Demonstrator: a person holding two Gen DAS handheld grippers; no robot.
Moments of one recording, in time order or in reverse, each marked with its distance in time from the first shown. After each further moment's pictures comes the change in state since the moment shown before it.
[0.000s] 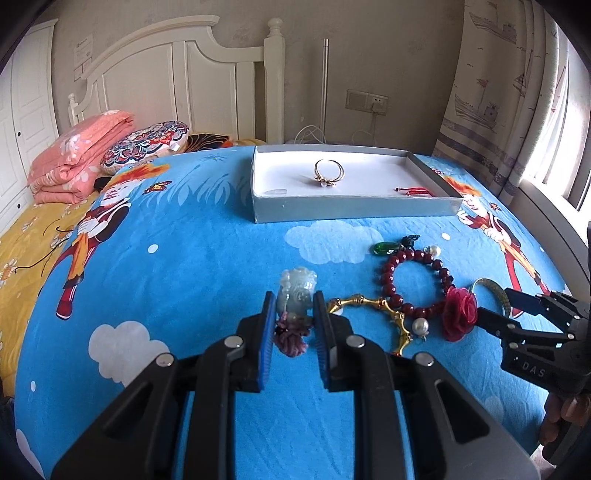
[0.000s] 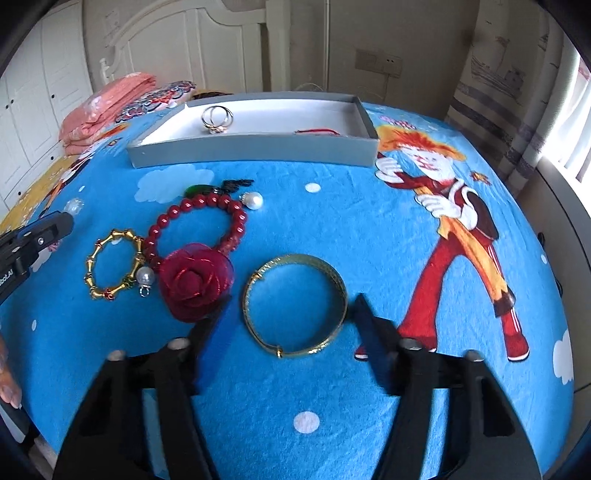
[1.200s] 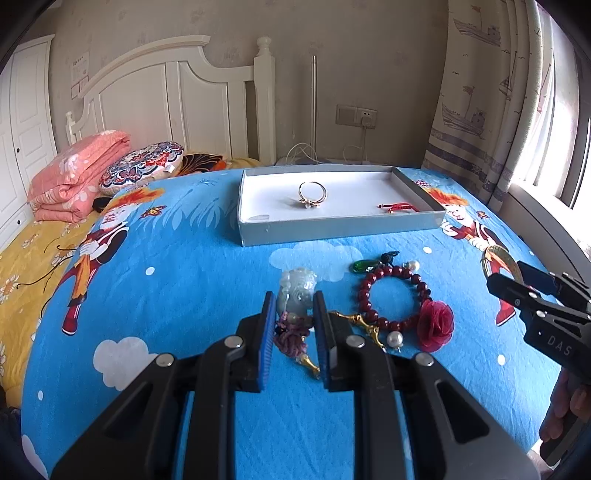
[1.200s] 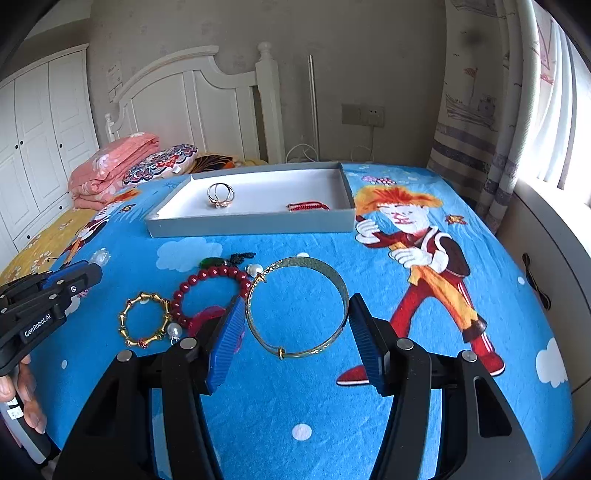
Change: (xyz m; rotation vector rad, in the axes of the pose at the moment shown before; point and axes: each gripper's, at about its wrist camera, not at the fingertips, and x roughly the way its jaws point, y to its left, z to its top) left arm -0.017 -0.017 0.010 0.035 -0.063 -0.003; right arm -0.050 -0.014 0.006 0.075 -0.234 0.026
